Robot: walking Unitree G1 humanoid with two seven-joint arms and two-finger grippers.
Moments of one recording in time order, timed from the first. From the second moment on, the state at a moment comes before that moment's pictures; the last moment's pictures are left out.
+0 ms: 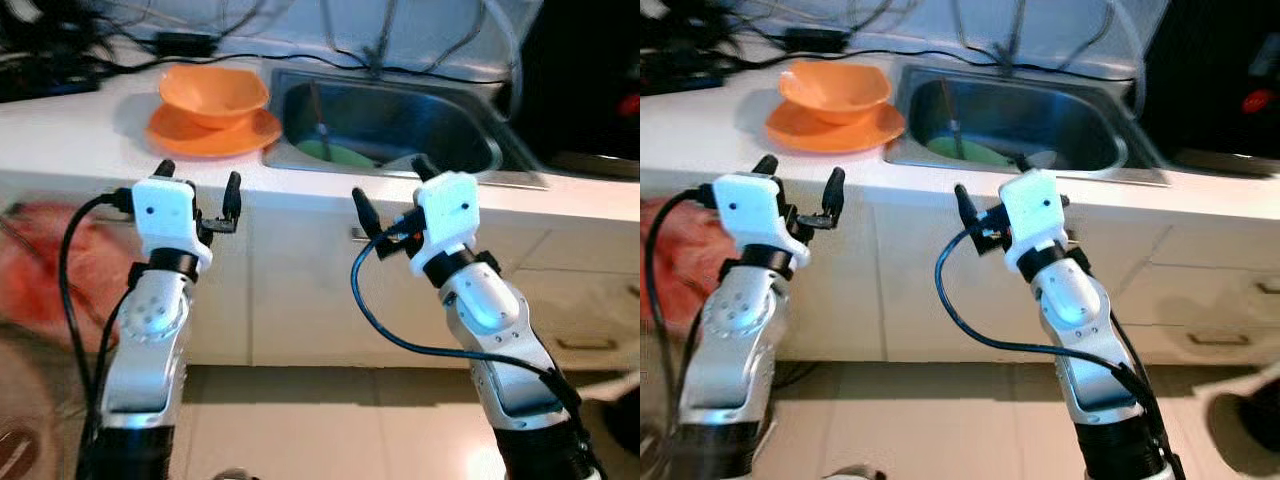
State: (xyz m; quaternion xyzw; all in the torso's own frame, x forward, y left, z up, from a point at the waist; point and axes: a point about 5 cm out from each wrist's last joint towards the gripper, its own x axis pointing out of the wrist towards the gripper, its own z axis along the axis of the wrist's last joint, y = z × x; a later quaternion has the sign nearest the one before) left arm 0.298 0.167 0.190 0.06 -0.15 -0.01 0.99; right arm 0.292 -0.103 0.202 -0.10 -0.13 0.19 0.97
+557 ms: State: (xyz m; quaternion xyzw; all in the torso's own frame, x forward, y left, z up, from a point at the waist) left arm 0.294 0.180 0.190 0.11 -0.15 0.00 0.98; right arm 0.303 -0.095 0.202 -0.09 -0.14 0.17 0.97
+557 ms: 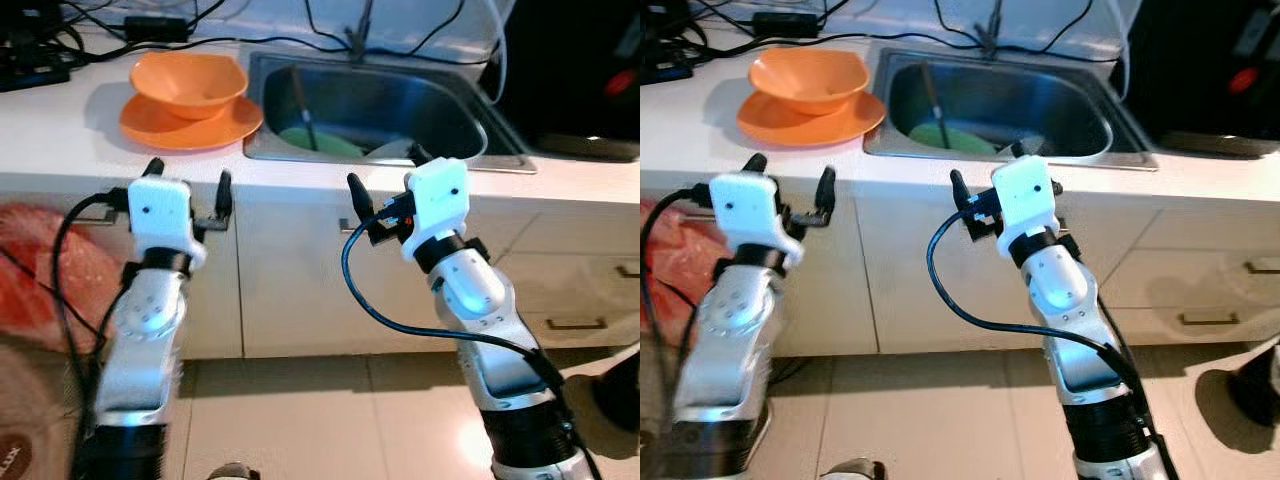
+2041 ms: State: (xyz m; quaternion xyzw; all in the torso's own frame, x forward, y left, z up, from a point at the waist) left arm 0.318 0.152 0.177 0.09 -0.13 -0.07 0.99; right arm 0.307 -0.110 0.183 -0.06 -0.13 0.07 0.99
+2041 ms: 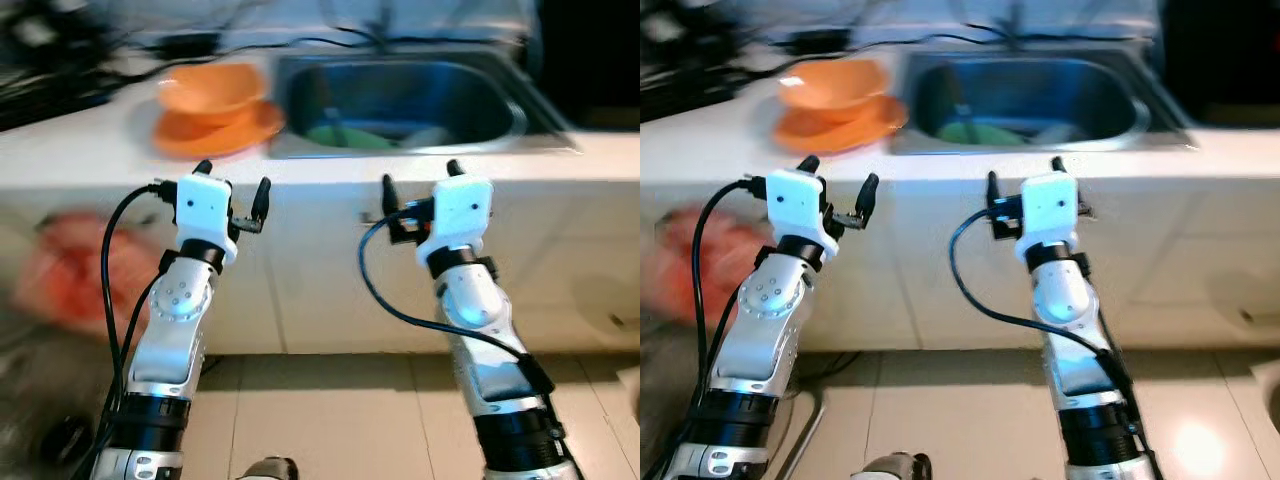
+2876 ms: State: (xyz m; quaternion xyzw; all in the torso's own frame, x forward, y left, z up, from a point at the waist) left arm 0.322 0.152 0.194 0.05 -0.15 -0.08 0.98; right arm 0.311 -0.111 0.192 -0.06 -0.15 0.06 0.98
